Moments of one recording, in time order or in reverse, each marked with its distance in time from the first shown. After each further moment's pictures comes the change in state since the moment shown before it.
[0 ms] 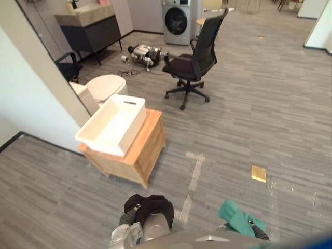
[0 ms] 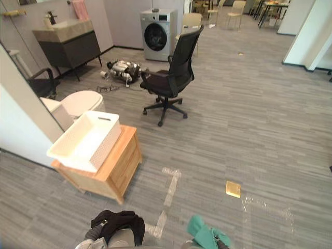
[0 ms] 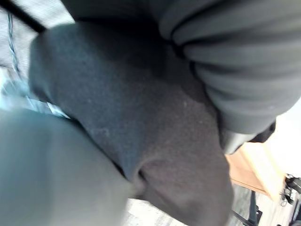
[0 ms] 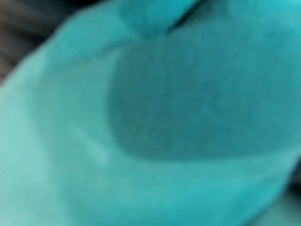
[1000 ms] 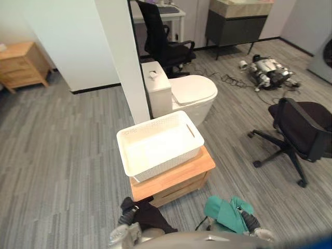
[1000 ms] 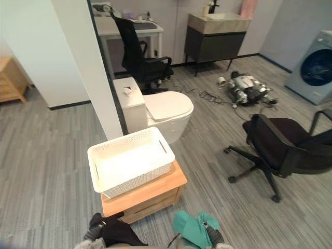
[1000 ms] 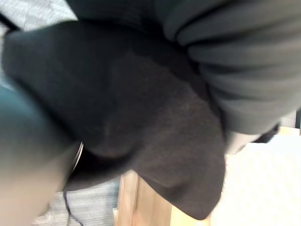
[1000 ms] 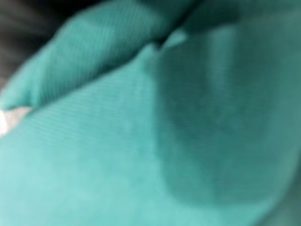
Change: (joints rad) left arm 0.009 -0.026 -0.075 0.001 -0.094 0.033 0.080; right arm 0.011 0.015 0.119 -0.090 -0.138 -0.104 0.008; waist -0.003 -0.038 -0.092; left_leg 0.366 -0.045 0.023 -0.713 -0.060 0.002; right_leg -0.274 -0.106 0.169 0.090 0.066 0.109
